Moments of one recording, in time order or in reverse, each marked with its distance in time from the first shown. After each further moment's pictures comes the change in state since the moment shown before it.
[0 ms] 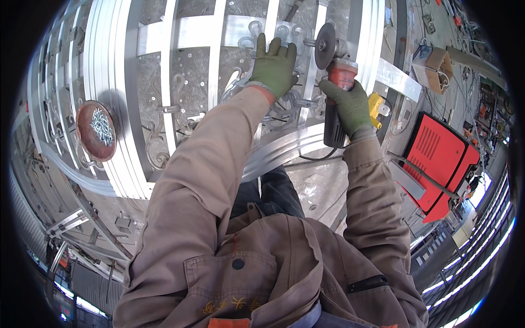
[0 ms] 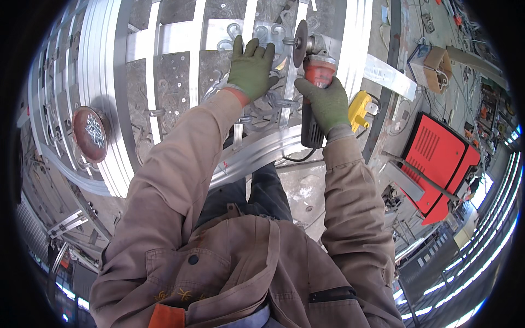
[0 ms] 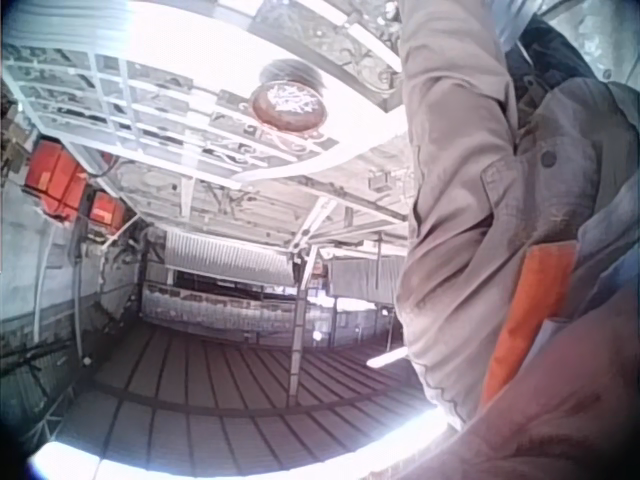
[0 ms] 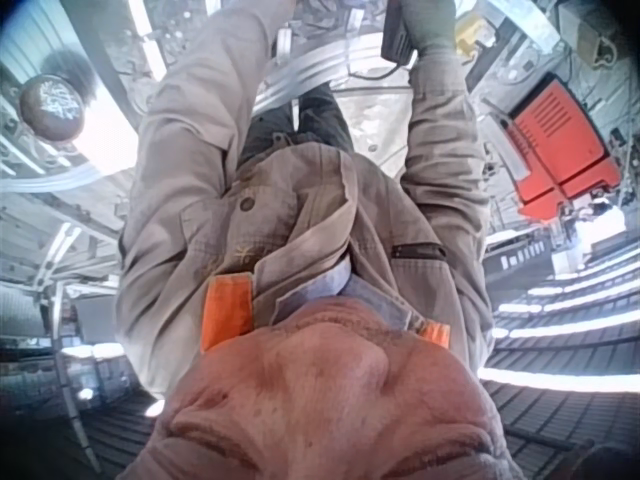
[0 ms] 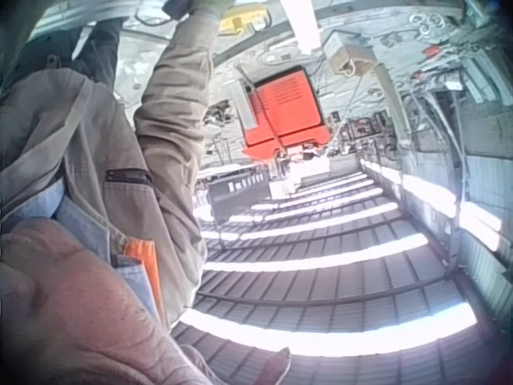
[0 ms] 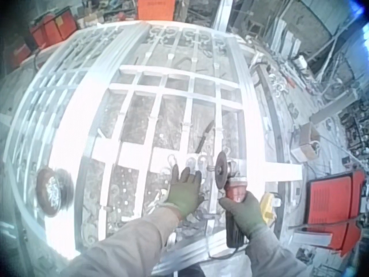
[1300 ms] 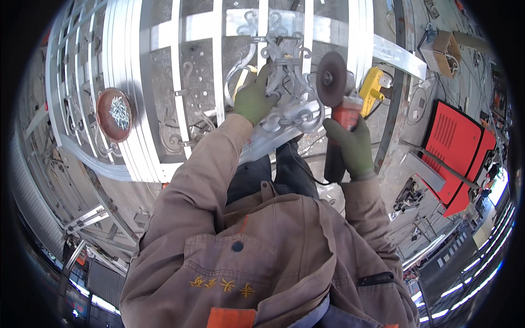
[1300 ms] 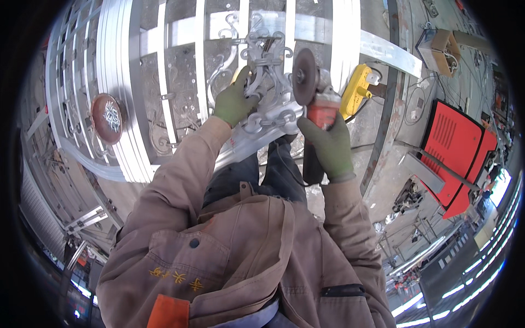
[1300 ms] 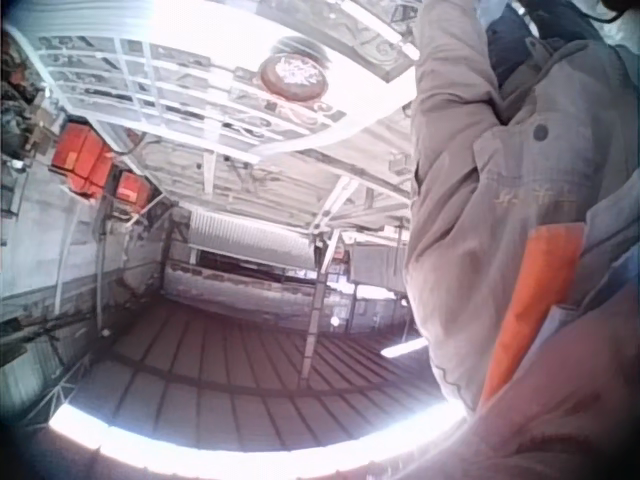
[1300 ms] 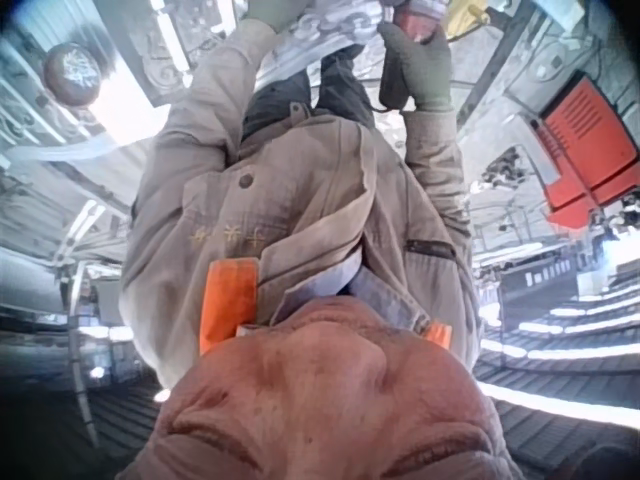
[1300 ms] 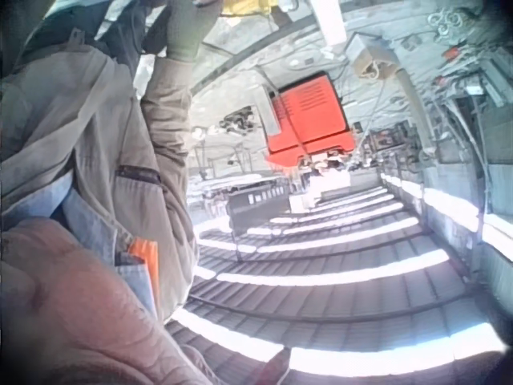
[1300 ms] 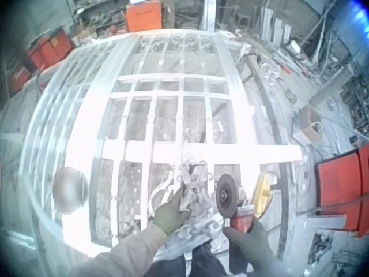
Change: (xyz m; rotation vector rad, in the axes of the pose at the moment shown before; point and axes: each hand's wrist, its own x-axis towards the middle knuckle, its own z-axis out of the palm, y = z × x) left_hand -0.149 0.022 -0.009 -0.521 -0.177 -0.338; right_hand -0.168 0.068 -0.044 0.298 -0.044 0.012
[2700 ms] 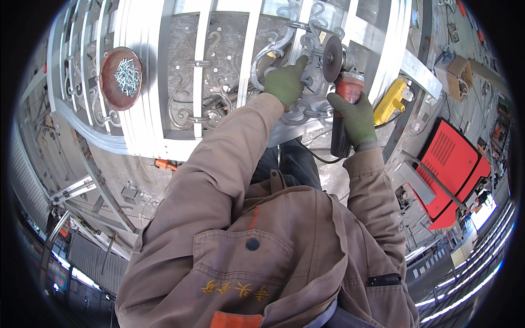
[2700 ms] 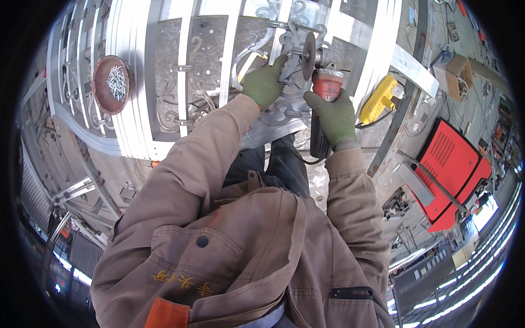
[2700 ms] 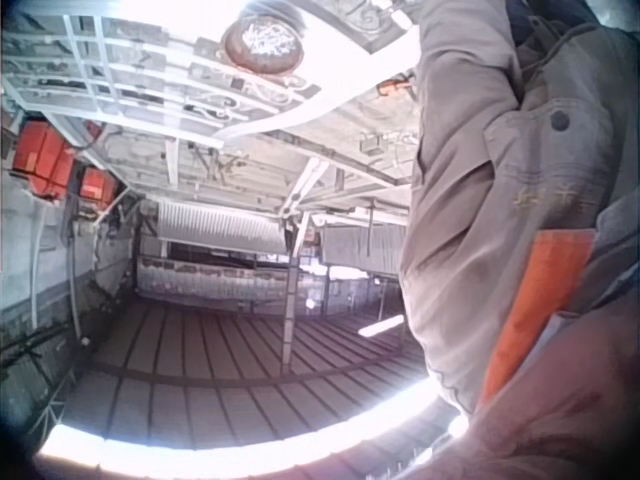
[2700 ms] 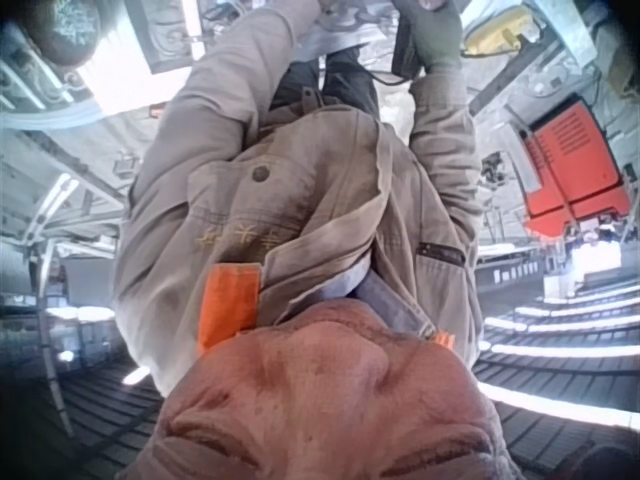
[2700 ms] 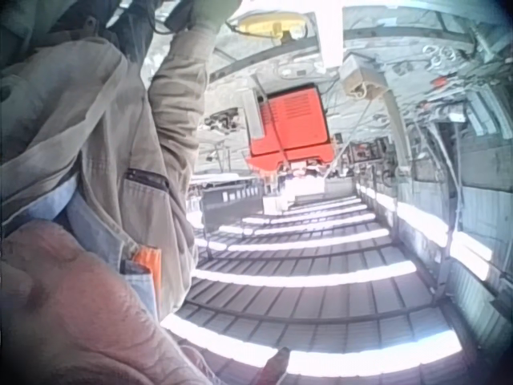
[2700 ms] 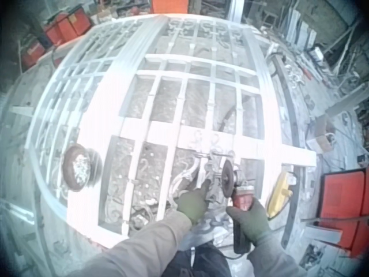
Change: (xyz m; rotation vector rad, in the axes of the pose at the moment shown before) left_hand 0.016 -0.025 0.019 0.084 -0.067 0.025; right_hand 0.059 0.004 0.075 -0.376 -0.037 -0.011
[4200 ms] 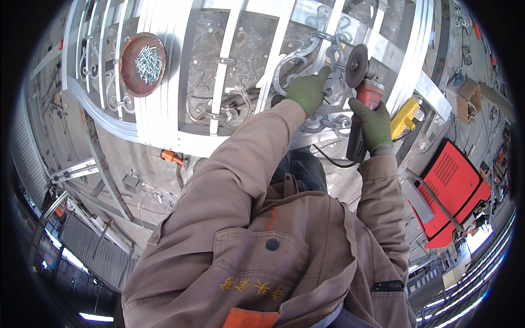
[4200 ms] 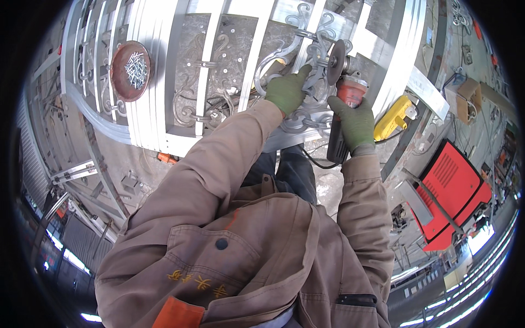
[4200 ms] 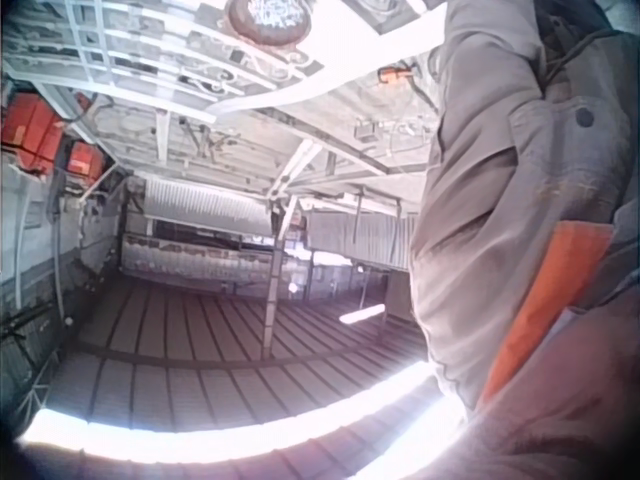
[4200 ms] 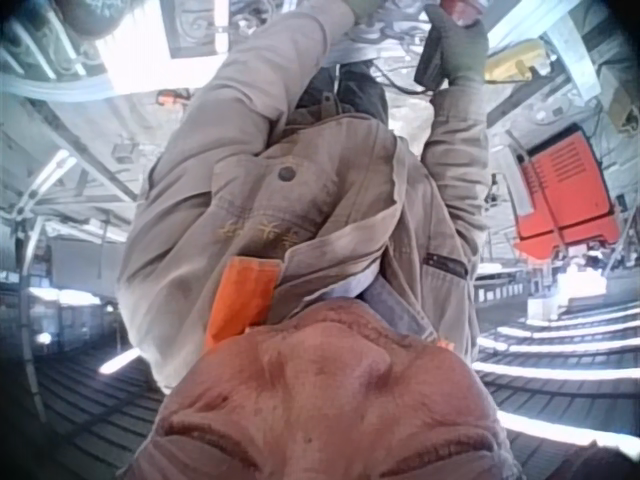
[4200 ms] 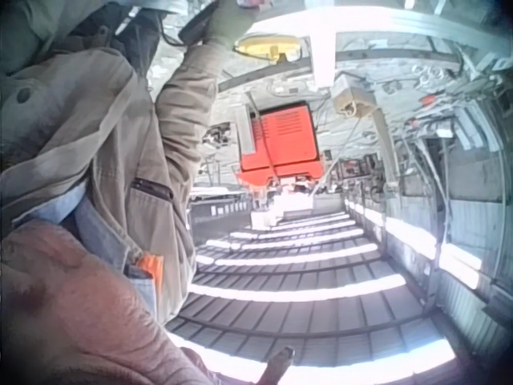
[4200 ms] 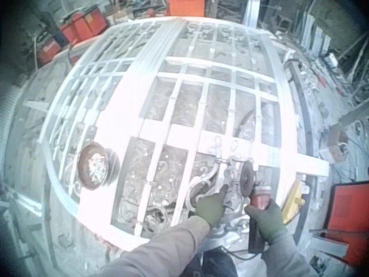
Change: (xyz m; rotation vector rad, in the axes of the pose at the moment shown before) left_hand -0.007 0.004 -0.002 -0.040 0.066 0.036; right_hand 0.021 -0.010 0.000 0.027 -0.012 0.013
